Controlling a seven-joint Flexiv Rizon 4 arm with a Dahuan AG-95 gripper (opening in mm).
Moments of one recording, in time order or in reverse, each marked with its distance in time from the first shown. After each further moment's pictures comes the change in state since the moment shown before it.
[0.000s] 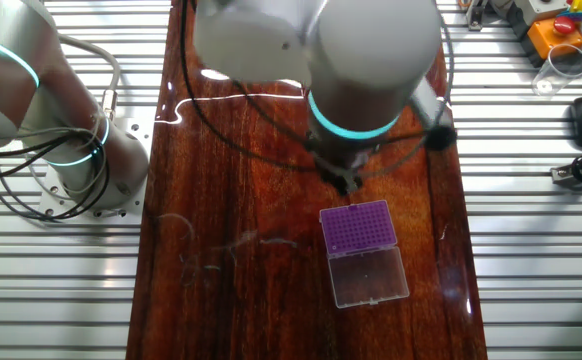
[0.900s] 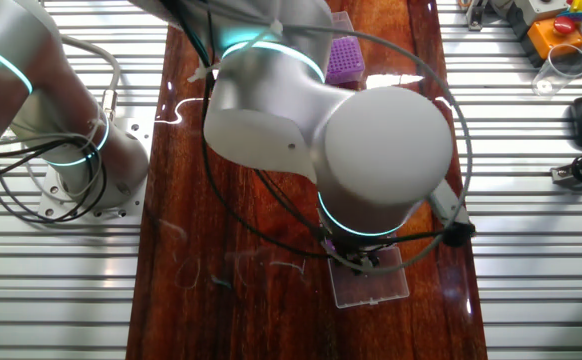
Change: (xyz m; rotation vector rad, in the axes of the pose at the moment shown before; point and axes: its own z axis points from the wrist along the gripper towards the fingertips) arm 0.030 -0.098 0.017 0.052 0.004 -0.118
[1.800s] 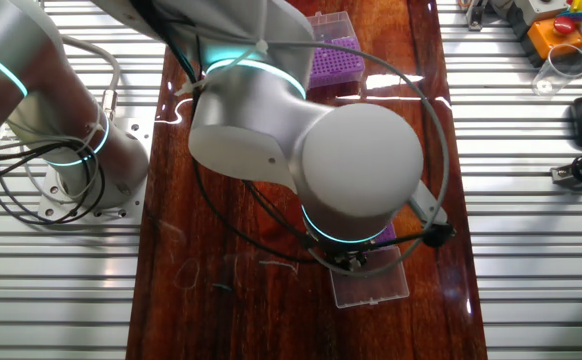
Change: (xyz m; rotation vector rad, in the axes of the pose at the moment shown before) arm 0.008 0.009 0.015 -0.007 -0.009 -0.001
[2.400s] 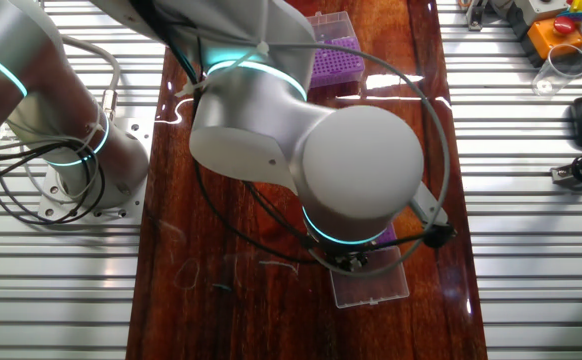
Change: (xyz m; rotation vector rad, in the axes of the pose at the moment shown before) arm 0.000 0.001 0.000 0.014 0.009 0.006
